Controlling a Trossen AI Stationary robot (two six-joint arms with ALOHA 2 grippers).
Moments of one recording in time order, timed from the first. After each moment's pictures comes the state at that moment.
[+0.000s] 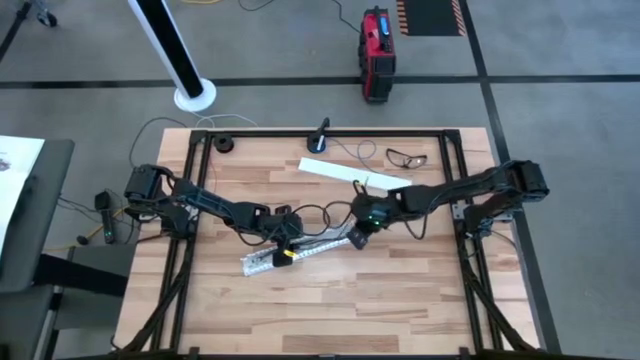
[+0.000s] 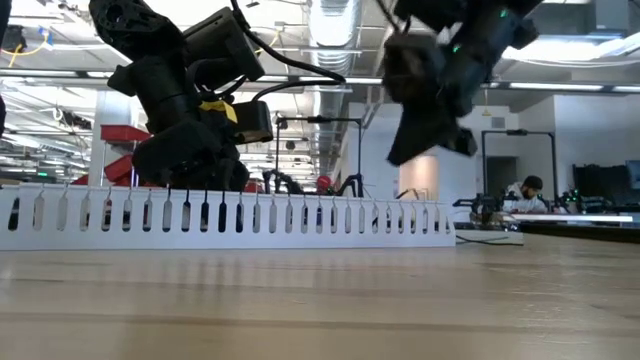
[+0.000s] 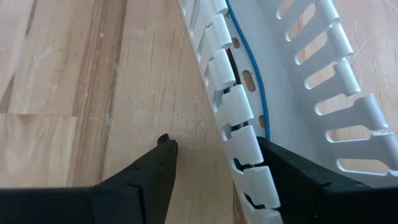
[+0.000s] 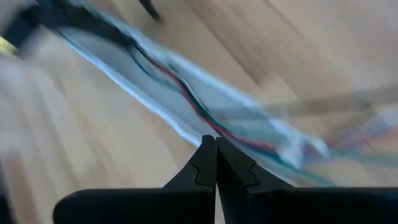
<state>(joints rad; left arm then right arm) -0.11 1.72 0.73 -0.11 -0.06 -0.14 0.05 1.54 0.94 -0.37 0.02 0.76</state>
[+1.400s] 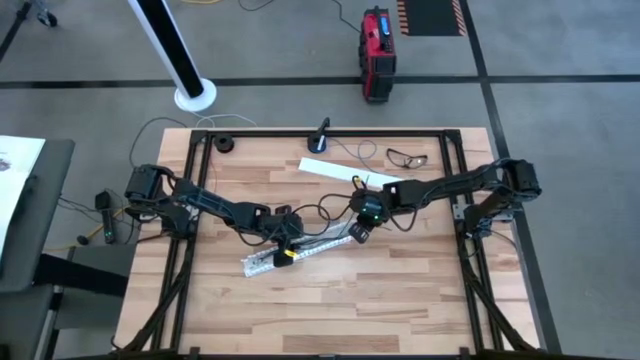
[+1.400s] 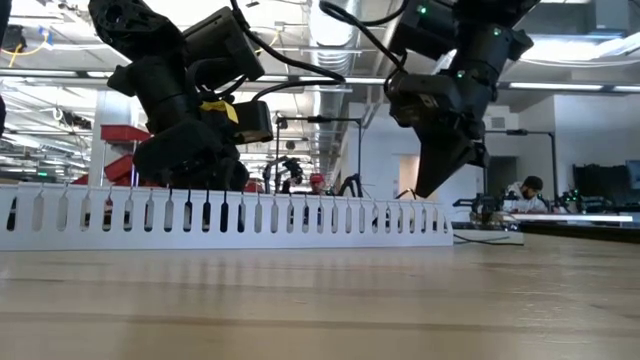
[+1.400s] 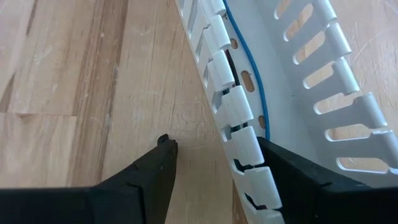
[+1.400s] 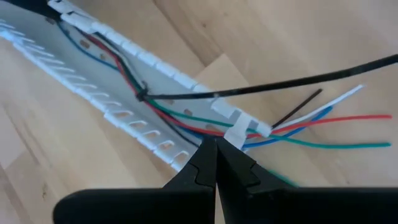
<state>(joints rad) -0.11 1.72 0.73 -0.10 -0.06 -0.15 -0.02 1.59 0.96 -0.47 0.01 0.66</state>
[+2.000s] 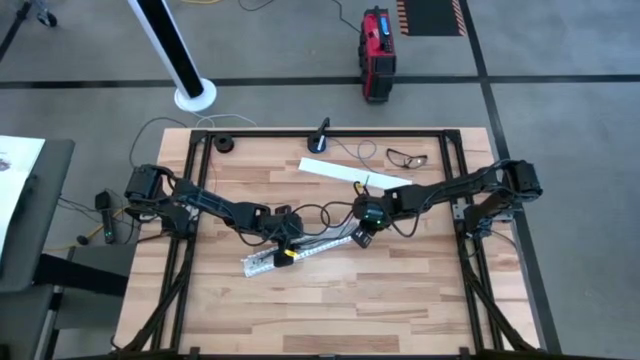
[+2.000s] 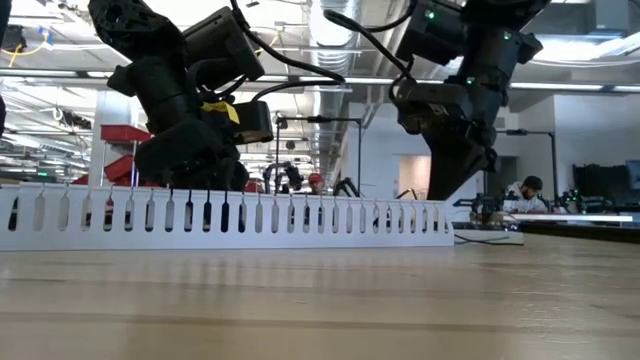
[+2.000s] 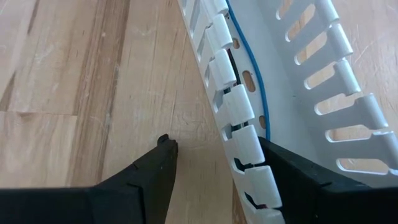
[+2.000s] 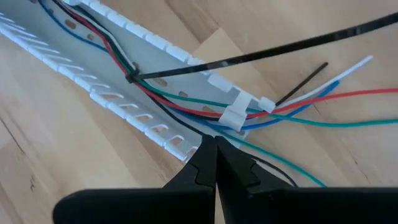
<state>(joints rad) -0.11 1.72 0.73 -0.10 -0.07 -0.16 0.02 1.59 0.91 -0.47 0.02 0.71</state>
